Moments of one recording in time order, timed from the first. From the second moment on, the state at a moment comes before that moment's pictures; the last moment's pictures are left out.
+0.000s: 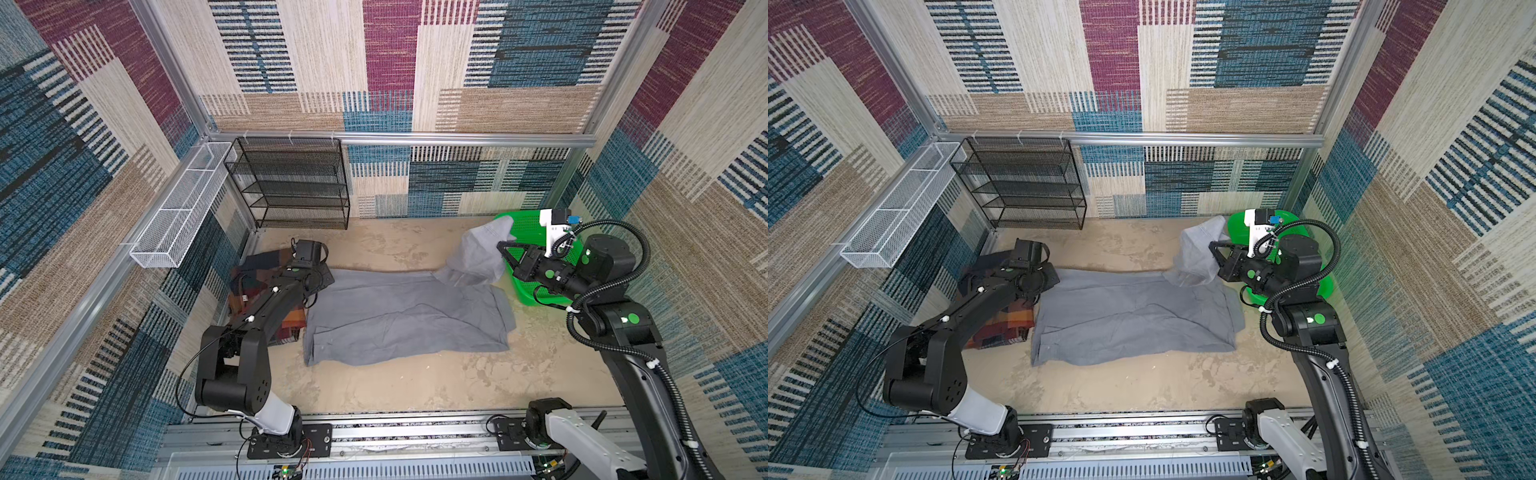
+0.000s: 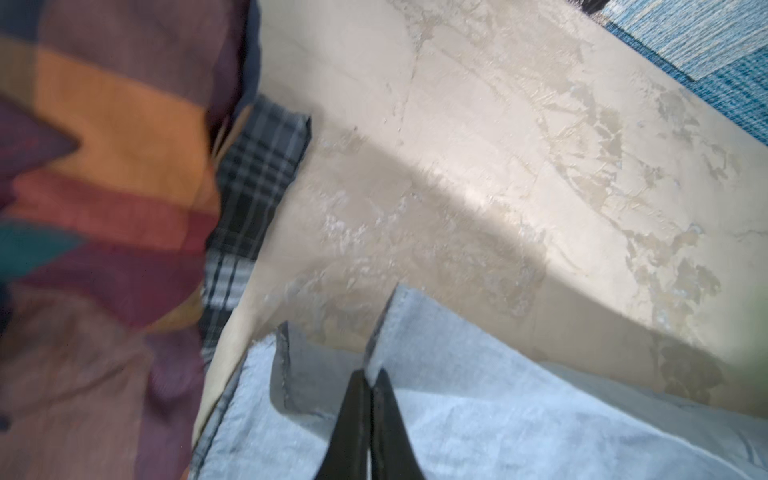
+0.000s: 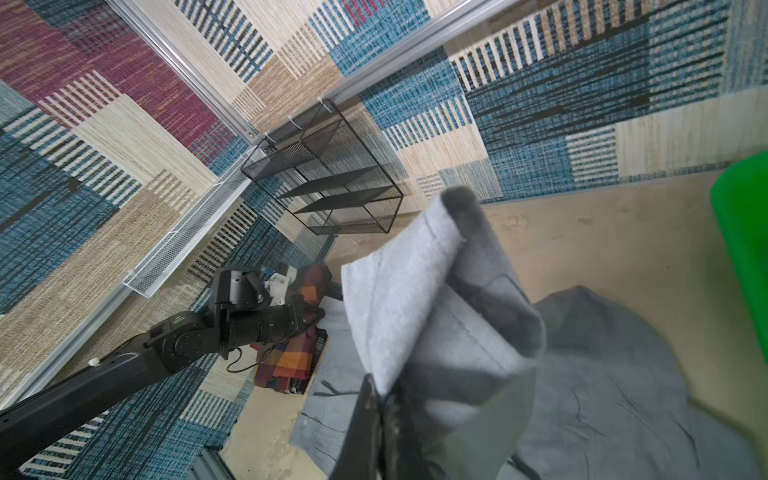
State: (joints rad) left arm -0.15 1.52 1.04 -0.42 -0.13 -0.59; right arm 0.10 0.89 1.19 -0.56 -0.51 0.48
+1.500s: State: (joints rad) left arm -0.18 1.09 0.89 -0.58 -0.01 -0.69; right arm 0.12 0.83 0.92 -0.68 -0.62 0.56
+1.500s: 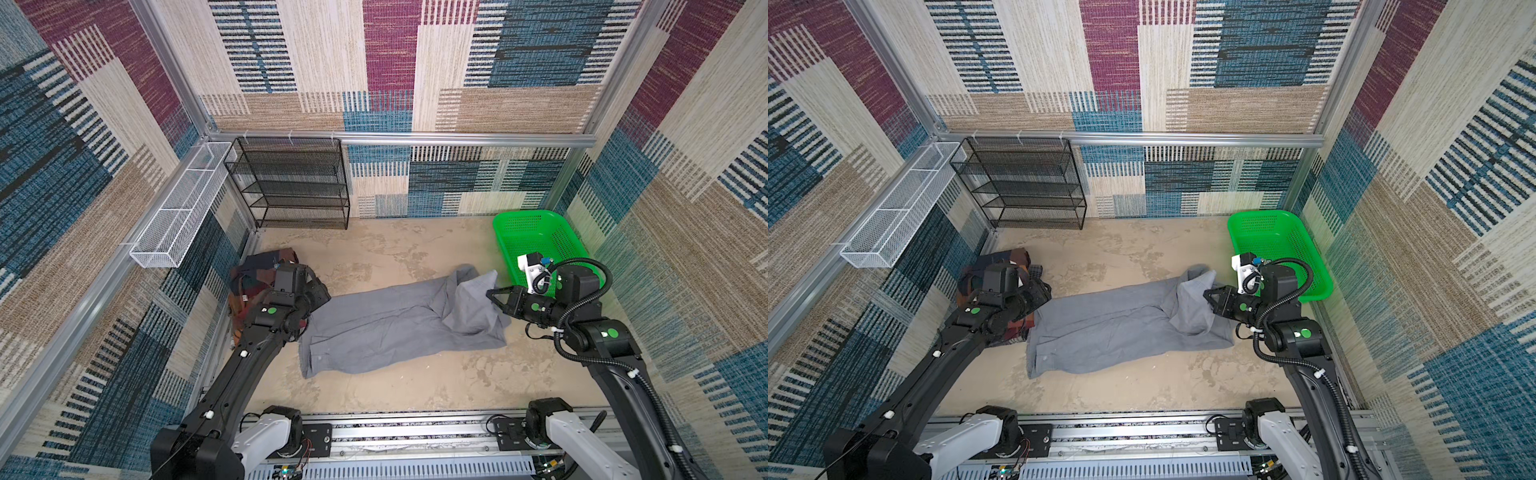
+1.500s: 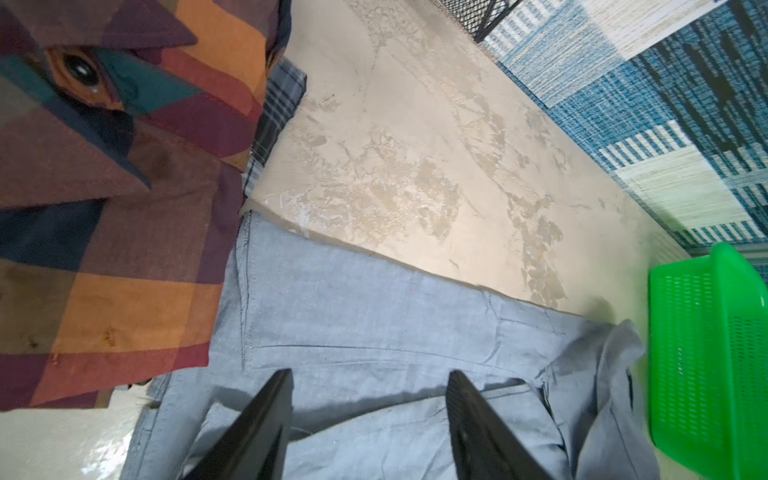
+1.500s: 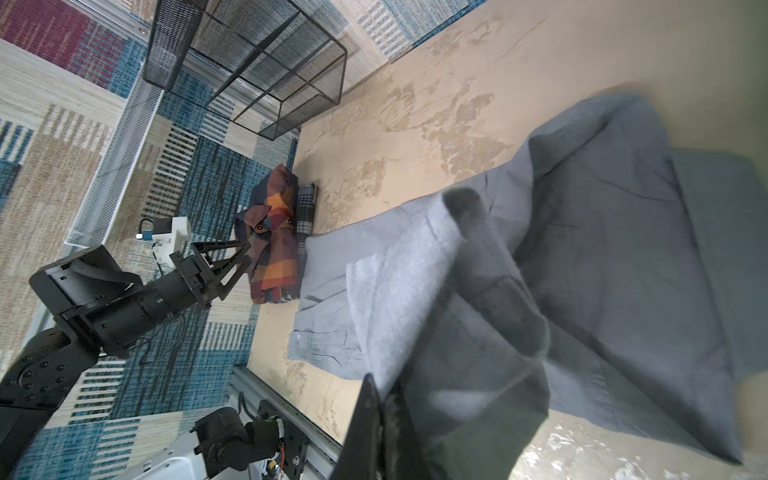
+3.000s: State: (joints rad) left arm -0.19 1.16 0.98 -0.61 0.35 -0.62; right arm 0.23 0.56 1.15 -1.12 -0.41 0.85
